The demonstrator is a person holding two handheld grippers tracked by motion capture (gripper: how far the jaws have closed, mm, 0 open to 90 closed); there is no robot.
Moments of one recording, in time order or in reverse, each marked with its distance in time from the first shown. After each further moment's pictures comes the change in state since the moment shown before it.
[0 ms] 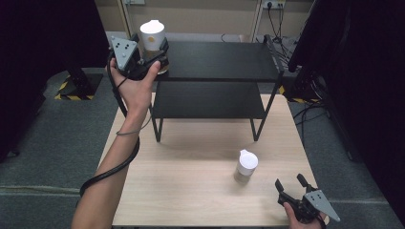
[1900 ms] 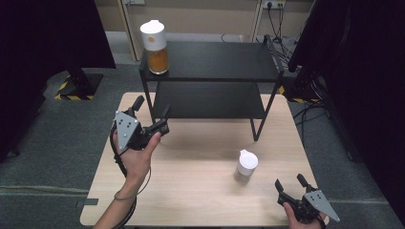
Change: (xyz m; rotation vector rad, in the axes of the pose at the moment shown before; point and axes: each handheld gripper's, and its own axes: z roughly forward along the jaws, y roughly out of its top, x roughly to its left) left arm -0.013 -0.094 -0.125 0.007 -0.091 -0.025; right arm 0.001 0.000 0.000 -0.001 -0.001 -0.006
